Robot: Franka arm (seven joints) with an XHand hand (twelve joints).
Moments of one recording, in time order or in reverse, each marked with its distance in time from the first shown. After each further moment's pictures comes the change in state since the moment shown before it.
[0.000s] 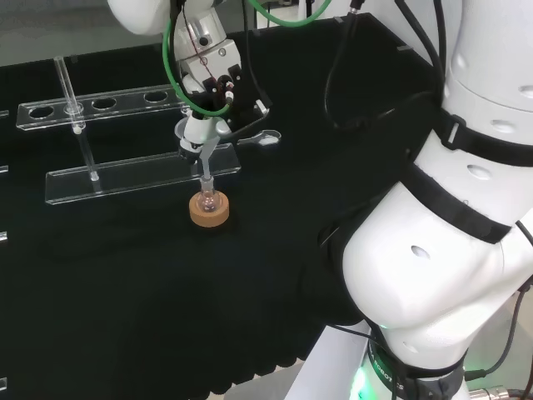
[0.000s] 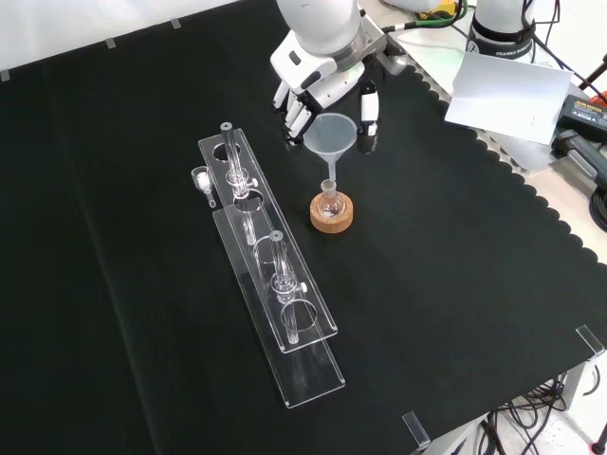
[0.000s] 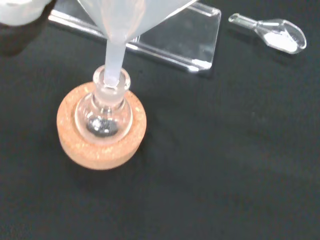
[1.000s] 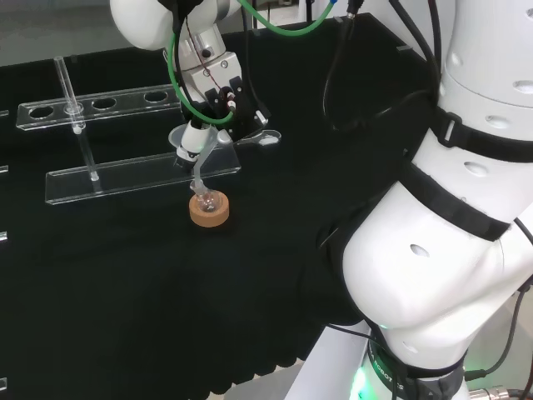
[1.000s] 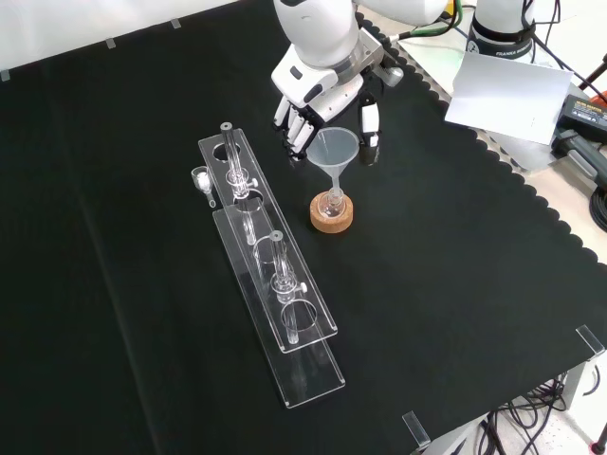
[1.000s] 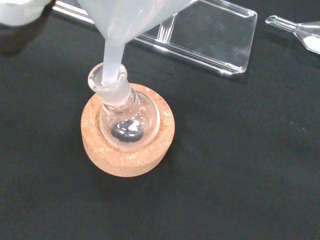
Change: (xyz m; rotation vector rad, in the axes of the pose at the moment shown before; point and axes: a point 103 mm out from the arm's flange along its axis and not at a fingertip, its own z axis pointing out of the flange) arm 0.009 0.015 0.015 -0.039 0.032 -0.074
